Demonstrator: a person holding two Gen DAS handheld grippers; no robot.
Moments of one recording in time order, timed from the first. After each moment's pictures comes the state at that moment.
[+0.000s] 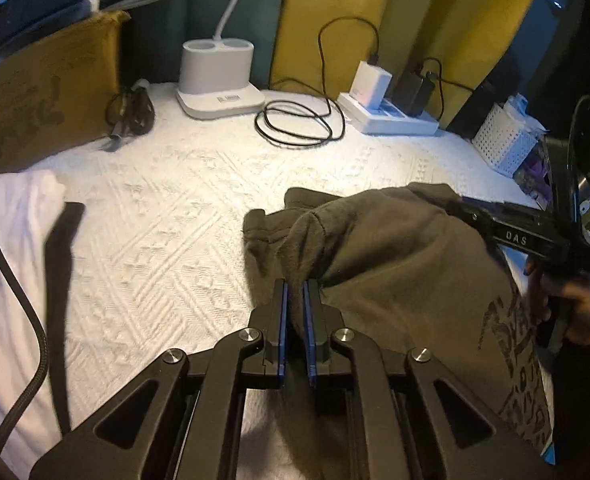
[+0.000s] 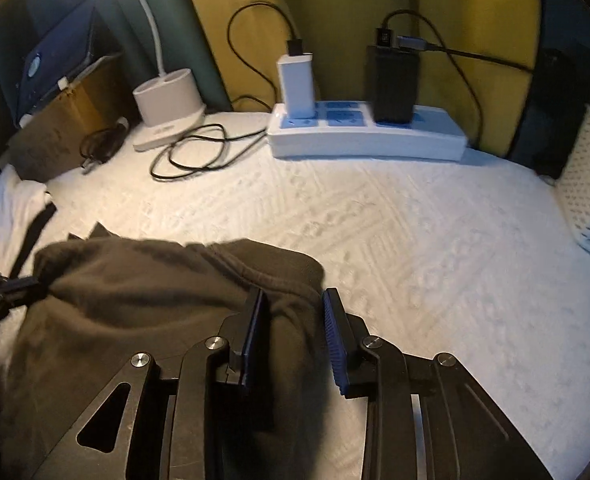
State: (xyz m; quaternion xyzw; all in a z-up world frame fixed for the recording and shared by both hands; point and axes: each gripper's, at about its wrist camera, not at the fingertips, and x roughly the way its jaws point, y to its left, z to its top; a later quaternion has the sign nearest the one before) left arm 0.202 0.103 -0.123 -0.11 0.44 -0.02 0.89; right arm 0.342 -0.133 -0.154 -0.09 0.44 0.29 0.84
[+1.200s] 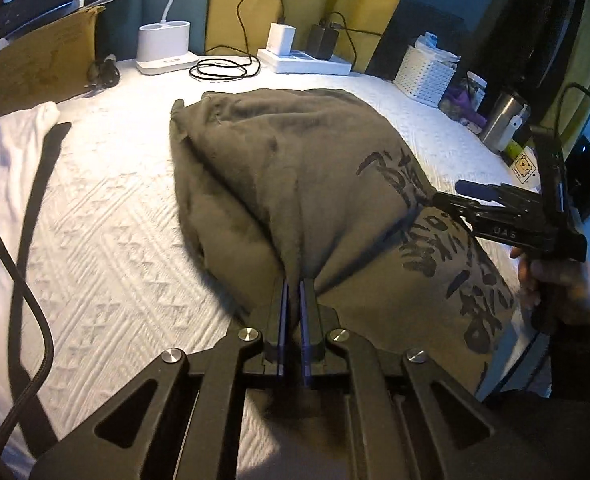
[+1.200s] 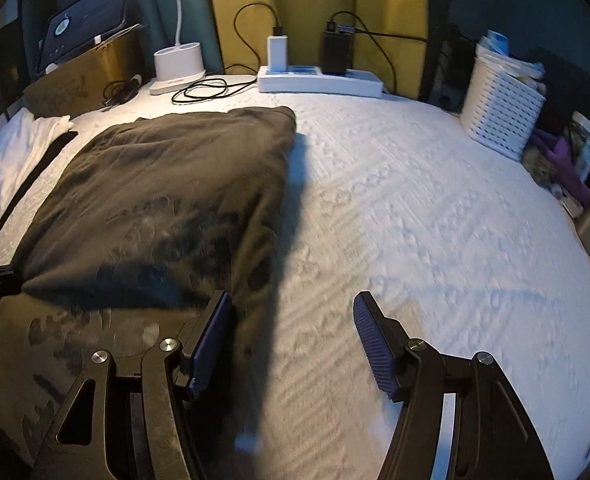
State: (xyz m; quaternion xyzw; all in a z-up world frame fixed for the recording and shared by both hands) left arm 0.080 0.038 -0.129 -0.09 0.46 -0.10 0.88; right arm 0.186 -0.218 -0.152 -0.12 0.43 0.22 0.86
